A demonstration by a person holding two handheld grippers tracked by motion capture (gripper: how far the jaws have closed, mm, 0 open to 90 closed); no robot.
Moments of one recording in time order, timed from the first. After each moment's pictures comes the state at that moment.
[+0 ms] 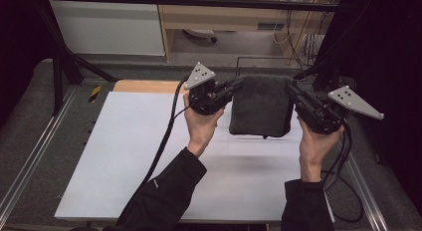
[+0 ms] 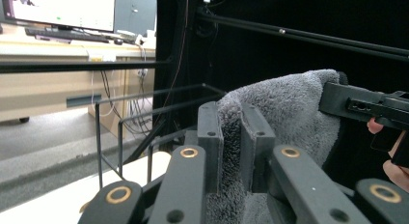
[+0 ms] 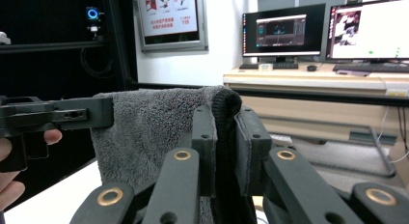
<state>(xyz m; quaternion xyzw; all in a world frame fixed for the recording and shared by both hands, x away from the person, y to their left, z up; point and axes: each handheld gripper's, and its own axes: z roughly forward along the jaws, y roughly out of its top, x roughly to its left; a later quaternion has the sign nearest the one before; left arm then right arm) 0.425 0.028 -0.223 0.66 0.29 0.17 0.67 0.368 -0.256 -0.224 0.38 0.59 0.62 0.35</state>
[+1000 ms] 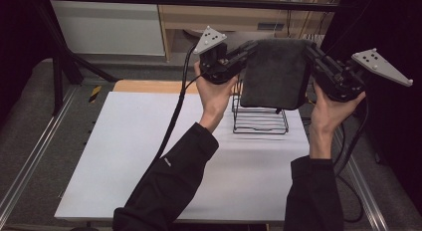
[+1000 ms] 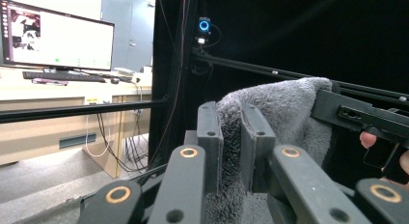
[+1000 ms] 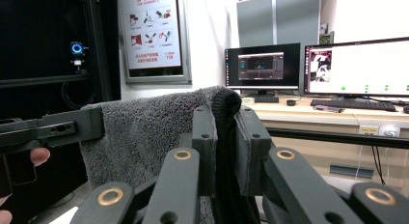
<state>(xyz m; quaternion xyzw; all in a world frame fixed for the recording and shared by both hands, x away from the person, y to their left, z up) 0.453 0.004 -0.164 0.62 0.27 0.19 0.71 0.396 -0.270 -0.162 0.38 0.54 0.64 0.39</state>
